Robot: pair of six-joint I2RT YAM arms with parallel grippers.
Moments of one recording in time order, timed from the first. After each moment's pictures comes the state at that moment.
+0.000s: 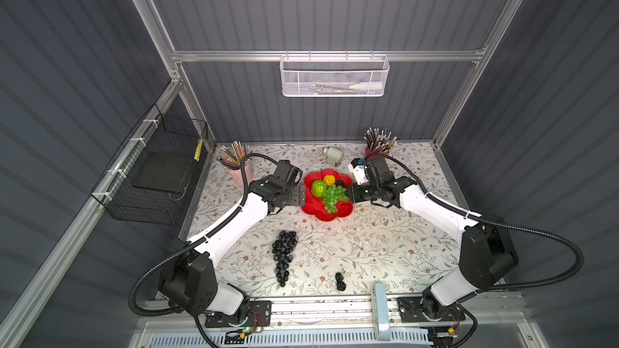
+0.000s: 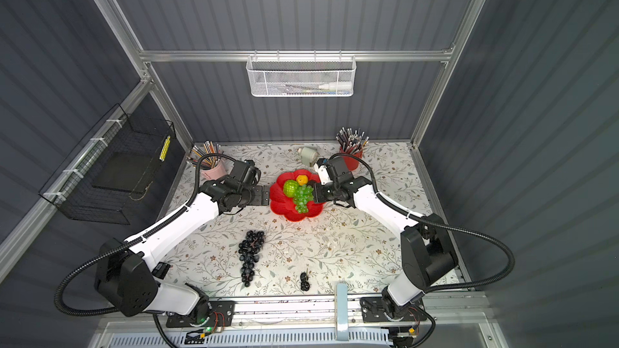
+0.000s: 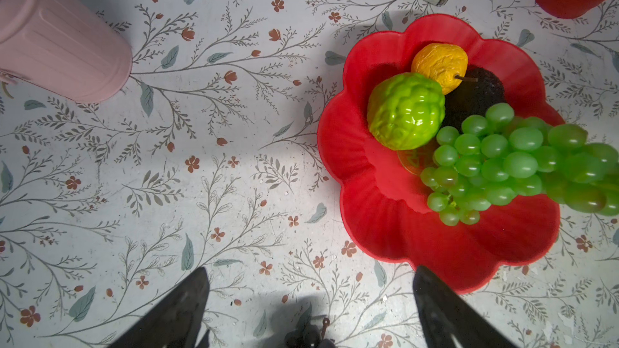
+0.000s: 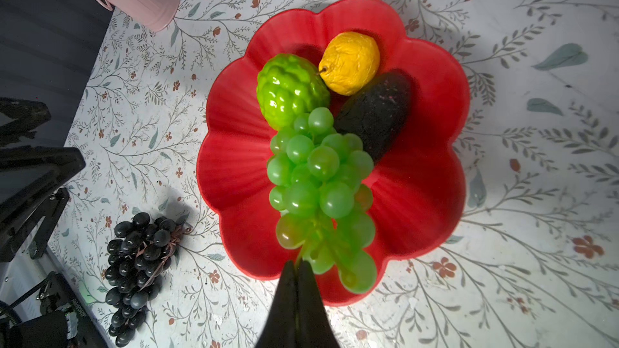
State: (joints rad) left arm -0.56 1.45 1.19 -0.70 -0.19 -0.38; right arm 0.51 1.58 1.17 -0.43 -0.25 0.29
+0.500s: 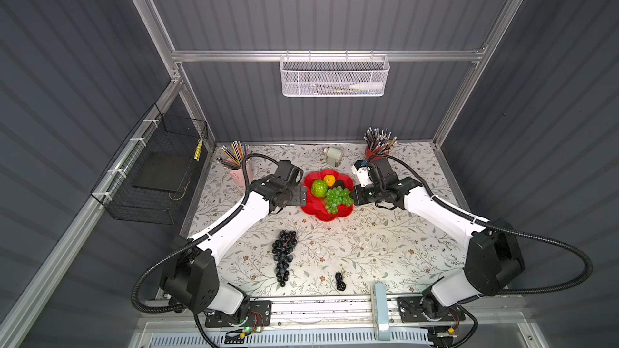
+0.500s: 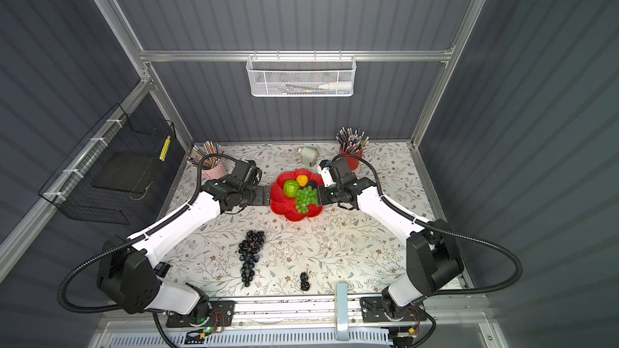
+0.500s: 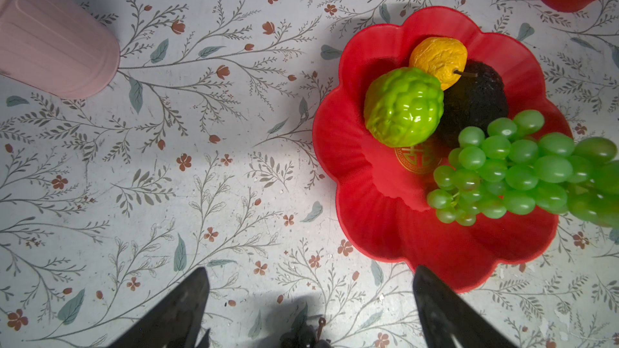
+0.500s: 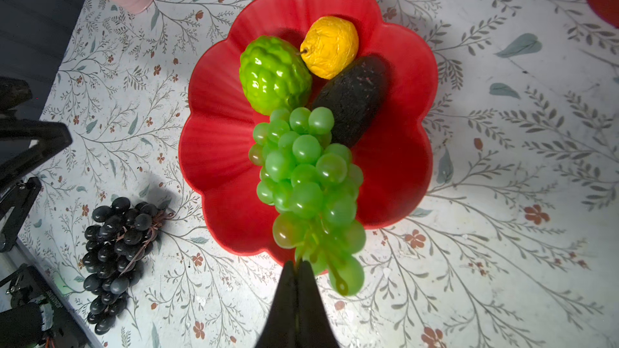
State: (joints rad) left arm -0.56 1.47 1.19 -0.70 -0.18 -0.38; right arm 0.51 1.53 1.15 -0.52 -0.23 0.25
